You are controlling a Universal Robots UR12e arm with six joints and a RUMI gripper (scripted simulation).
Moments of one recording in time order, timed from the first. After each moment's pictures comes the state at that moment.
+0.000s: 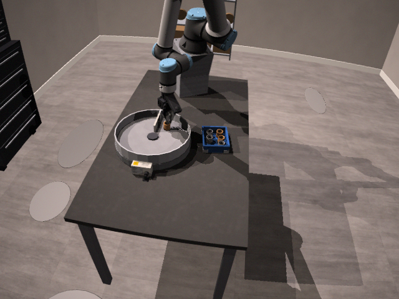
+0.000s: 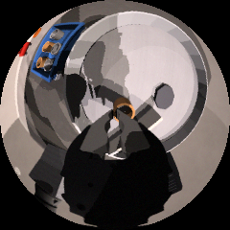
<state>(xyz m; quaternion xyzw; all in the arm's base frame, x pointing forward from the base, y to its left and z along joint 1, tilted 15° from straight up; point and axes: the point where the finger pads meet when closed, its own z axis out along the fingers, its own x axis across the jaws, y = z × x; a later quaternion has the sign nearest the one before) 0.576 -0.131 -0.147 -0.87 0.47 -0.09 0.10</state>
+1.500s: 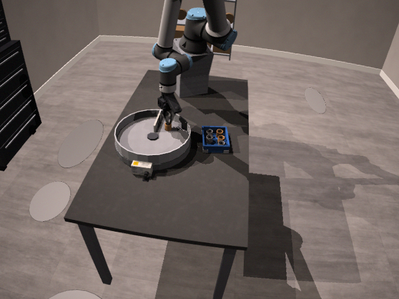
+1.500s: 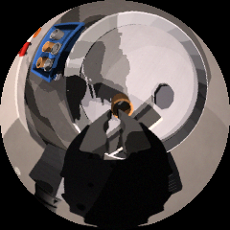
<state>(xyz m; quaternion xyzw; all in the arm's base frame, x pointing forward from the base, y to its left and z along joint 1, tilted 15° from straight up) 0.576 -0.131 -0.147 -0.87 0.47 -0.09 0.10</state>
